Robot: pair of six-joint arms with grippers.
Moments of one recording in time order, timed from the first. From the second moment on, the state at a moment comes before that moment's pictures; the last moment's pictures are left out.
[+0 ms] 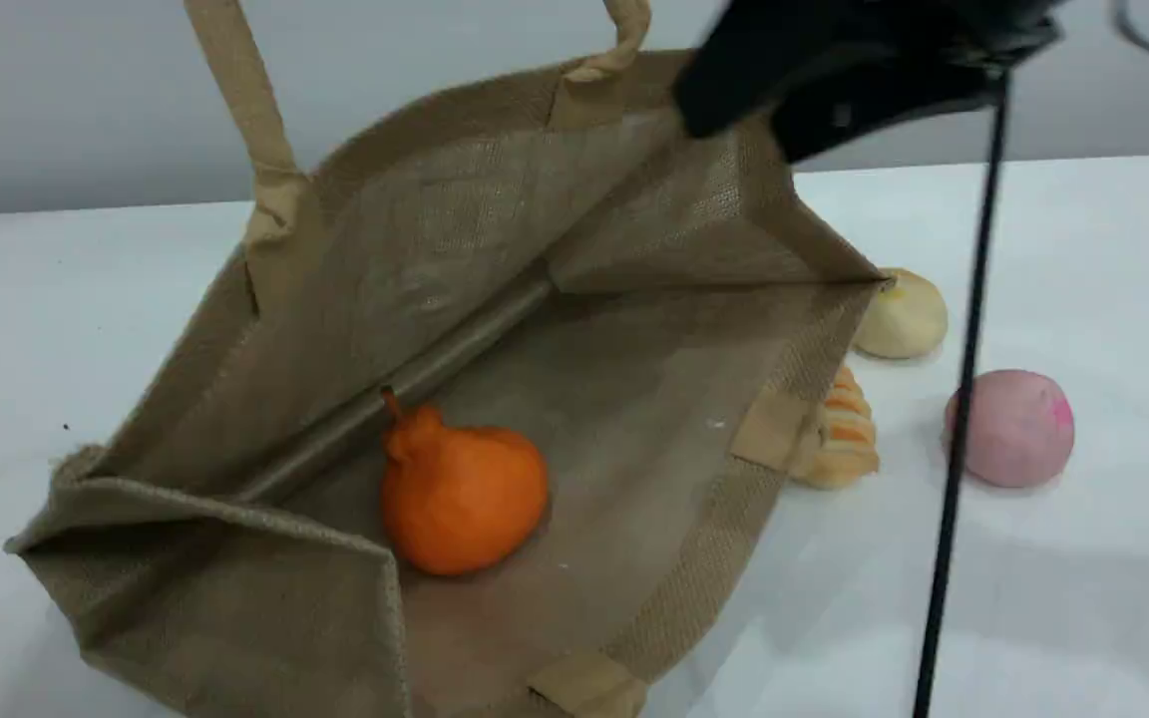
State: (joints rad) left arm -0.37 1.59 -1.65 -0.30 1.09 0.41; right arm 0.28 1.59 -0.98 1.03 0.74 -0.88
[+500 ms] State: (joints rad) left arm -0.37 1.80 -1.53 -0.43 1.01 0.48; right arm 0.21 1.40 -0.96 0.93 0.82 -0.80
